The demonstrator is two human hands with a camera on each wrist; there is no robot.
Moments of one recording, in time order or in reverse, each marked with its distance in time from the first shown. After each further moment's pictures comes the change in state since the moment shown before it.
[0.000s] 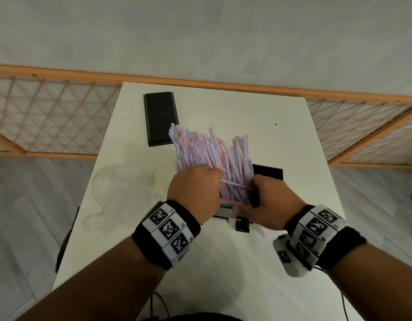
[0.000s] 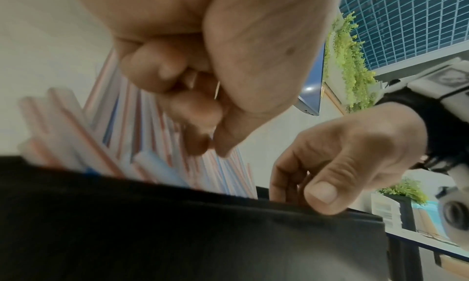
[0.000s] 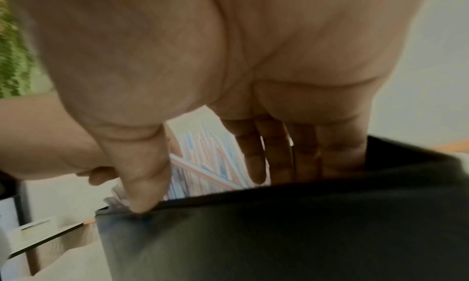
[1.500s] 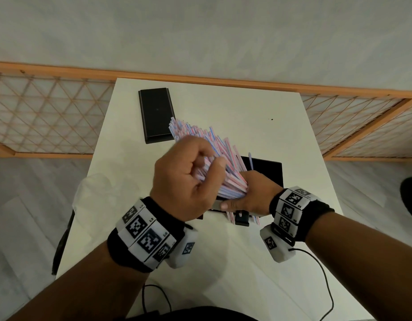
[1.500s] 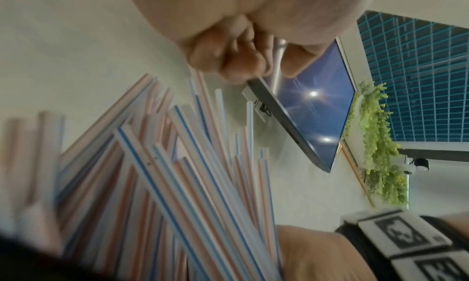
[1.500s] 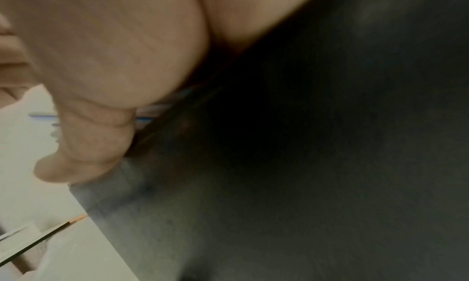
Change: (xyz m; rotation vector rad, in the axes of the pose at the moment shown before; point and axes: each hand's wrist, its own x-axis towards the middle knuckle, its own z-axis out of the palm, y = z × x) left_hand -0.020 -0.014 -0.021 -0.771 0.737 0.157; right_hand 0.028 -0.002 0.022 0.286 -0.178 -0.021
